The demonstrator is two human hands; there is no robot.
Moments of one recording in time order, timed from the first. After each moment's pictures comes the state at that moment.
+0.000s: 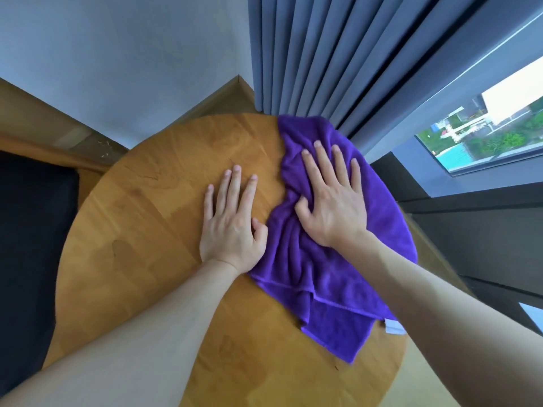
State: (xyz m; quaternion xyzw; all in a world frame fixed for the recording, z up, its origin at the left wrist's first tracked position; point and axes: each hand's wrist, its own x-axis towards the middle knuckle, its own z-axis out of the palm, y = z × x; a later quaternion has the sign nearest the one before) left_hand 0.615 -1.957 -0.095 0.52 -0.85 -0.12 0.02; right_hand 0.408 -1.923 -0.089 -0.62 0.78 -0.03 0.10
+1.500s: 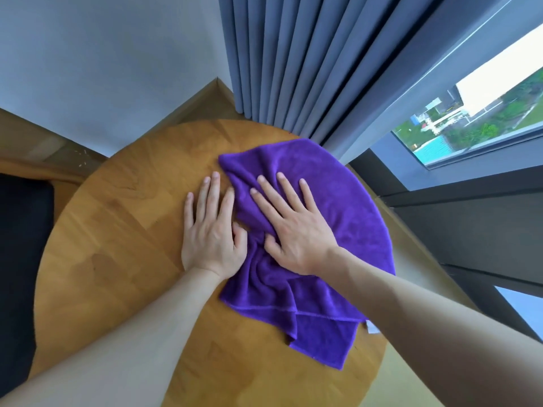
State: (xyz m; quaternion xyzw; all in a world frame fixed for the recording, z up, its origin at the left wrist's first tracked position) left_hand 0.614 -1.955 -0.094 0.51 -0.85 -0.11 0.03; right_hand 0.430 -1.895 -0.085 -0.74 0.65 0.00 0.15
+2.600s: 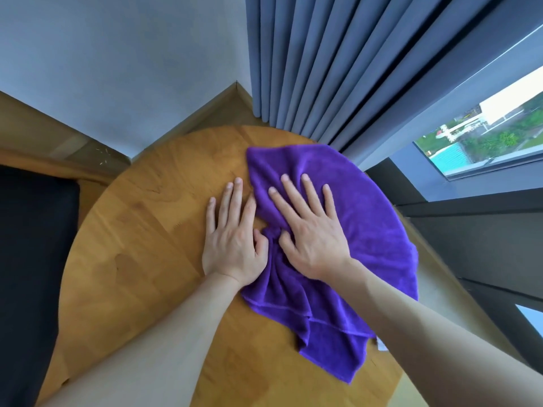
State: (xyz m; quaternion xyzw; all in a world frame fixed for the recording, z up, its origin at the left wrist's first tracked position) left_hand 0.615 -1.956 -0.092 0.51 -0.85 -0.12 0.02; right_hand 0.443 -1.906 -0.087 -0.69 0.71 -0.05 0.16
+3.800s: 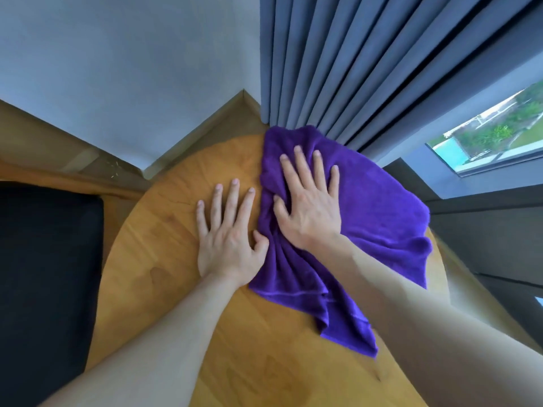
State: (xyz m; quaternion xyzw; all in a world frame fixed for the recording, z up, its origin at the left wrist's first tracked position) left_hand 0.665 -1.995 -0.095 0.52 -0.85 -0.10 0.00; right_hand 0.488 -1.979 -0.086 -0.58 0.80 -0.06 0.14
